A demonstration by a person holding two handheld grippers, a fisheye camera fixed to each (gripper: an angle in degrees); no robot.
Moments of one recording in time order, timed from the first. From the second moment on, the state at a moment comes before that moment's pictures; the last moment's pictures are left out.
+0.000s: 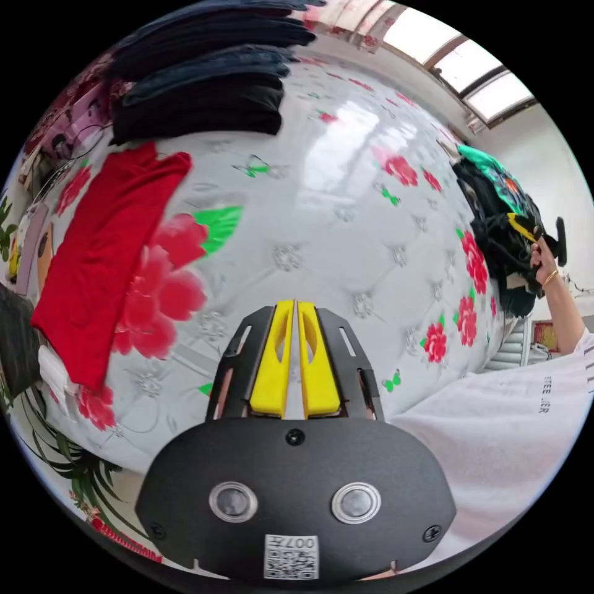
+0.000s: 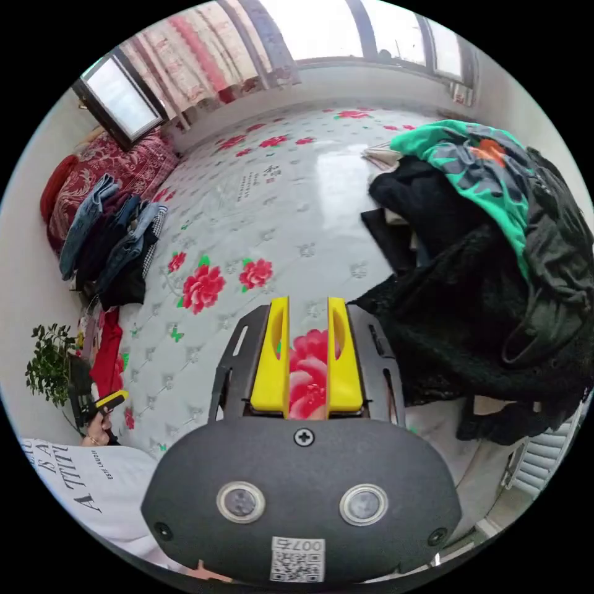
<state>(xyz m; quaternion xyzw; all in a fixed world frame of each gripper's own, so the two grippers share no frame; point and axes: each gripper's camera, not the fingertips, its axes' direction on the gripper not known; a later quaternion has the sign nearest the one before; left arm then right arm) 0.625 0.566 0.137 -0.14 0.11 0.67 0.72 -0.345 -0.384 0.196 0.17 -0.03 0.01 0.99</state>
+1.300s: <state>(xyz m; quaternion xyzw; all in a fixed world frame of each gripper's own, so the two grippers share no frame) 0.532 0.628 0.096 -0.04 0.22 0.89 0.39 -0.523 -0.105 0.346 -0.01 -0.28 -0.31 0.91</state>
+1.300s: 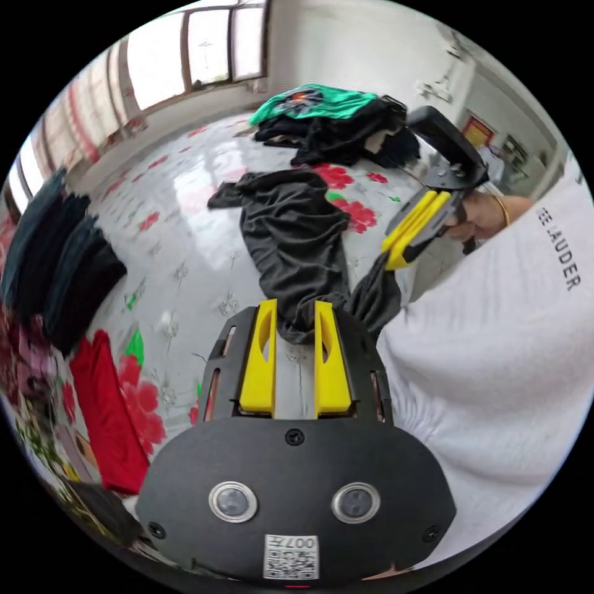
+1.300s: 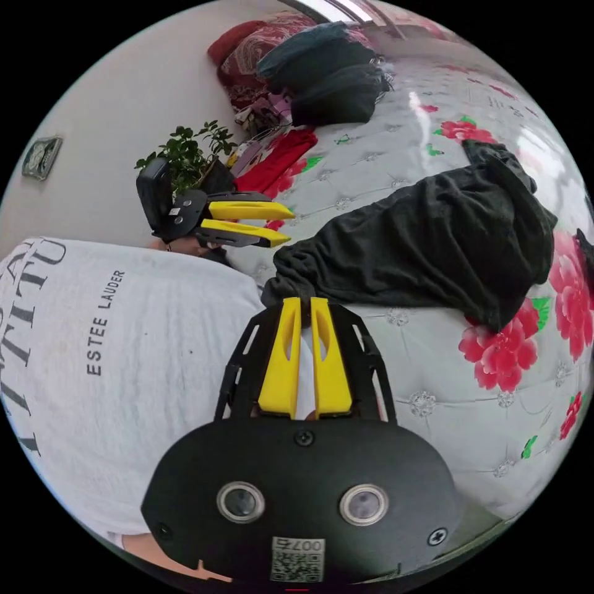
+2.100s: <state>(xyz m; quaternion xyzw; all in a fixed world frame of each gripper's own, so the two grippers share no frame) 0.600 0.471 0.088 -0.15 0.56 0.71 0.39 -0.466 -0.040 0.305 0.24 -0.27 -0.18 0.91</state>
